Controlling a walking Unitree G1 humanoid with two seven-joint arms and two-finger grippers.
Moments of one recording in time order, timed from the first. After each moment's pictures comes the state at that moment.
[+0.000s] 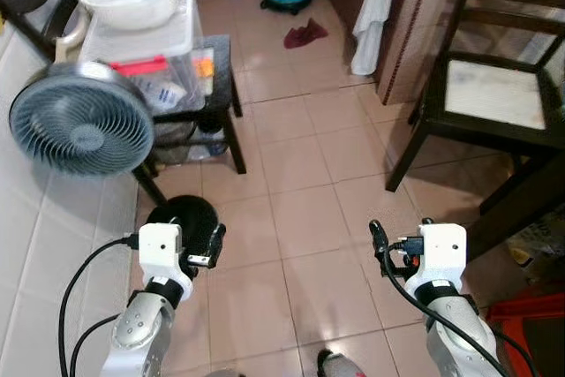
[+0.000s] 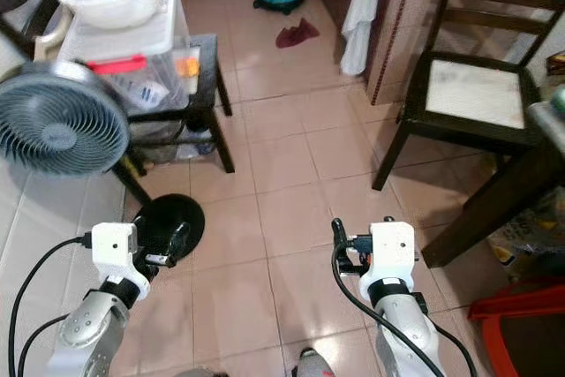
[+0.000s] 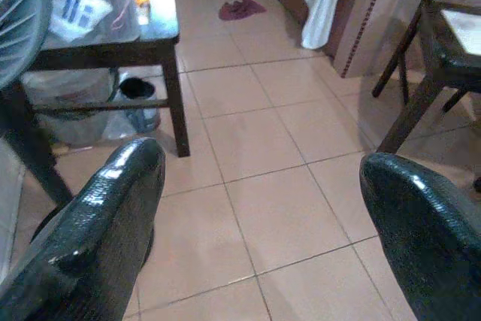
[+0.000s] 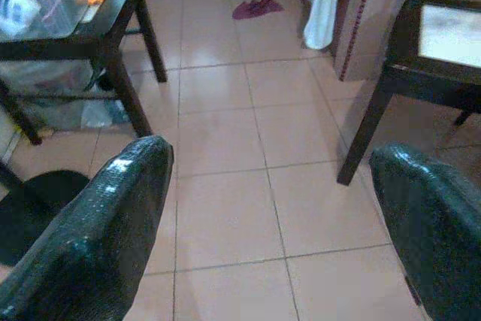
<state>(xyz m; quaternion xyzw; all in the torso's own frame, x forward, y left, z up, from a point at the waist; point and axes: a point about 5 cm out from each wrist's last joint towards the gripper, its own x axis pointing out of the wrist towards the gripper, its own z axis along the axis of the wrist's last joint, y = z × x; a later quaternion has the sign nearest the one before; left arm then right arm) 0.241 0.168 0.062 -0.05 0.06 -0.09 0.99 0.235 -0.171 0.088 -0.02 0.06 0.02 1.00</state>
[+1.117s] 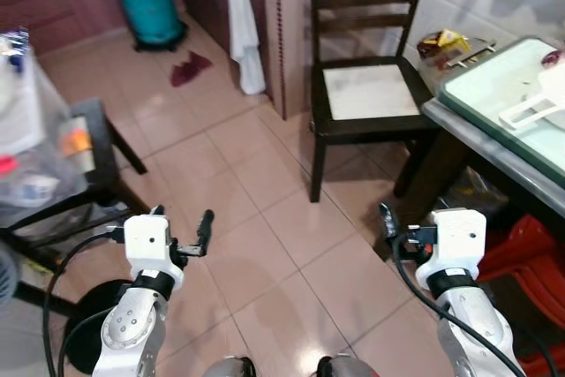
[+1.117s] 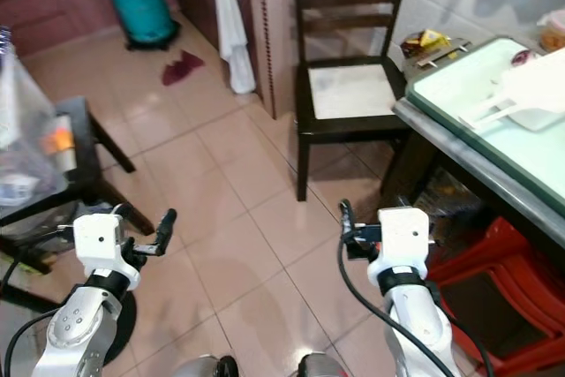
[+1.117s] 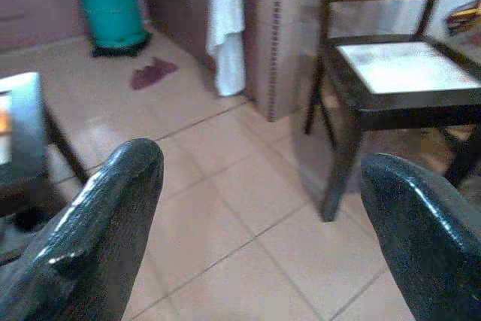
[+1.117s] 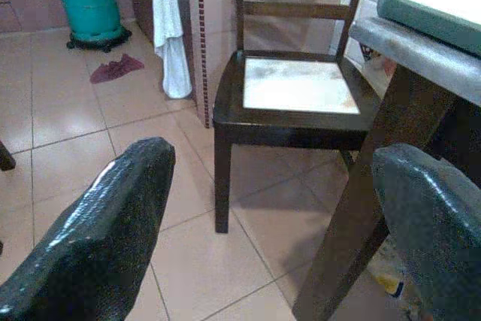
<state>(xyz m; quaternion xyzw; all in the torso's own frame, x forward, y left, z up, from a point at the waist) 0.241 0.179 0.084 -0.02 0.02 -0.03 1.00 0.235 -0.177 0.117 -0.05 0.00 0.01 1.00</state>
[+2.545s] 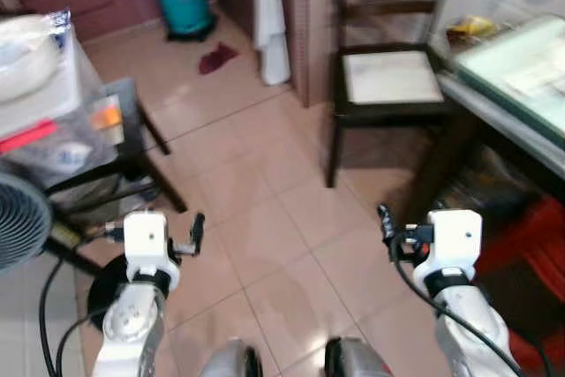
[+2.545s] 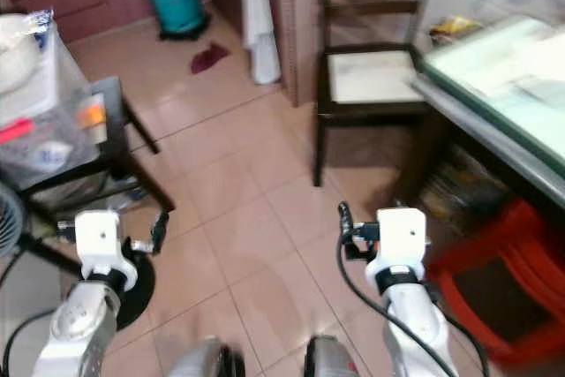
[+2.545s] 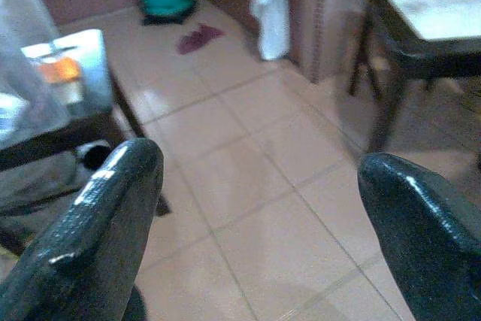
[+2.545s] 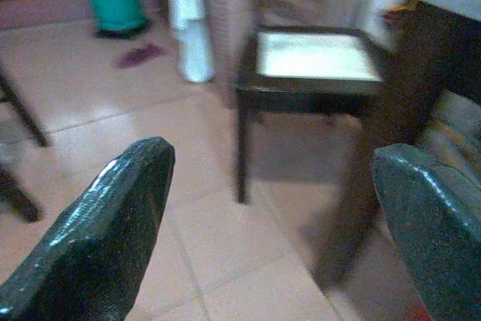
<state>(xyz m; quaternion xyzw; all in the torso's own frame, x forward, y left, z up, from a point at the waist) 0.248 0.181 0.075 0.00 0.05 0.00 1.00 0.236 -0.177 0.110 -0.04 0.02 0.01 1.00</state>
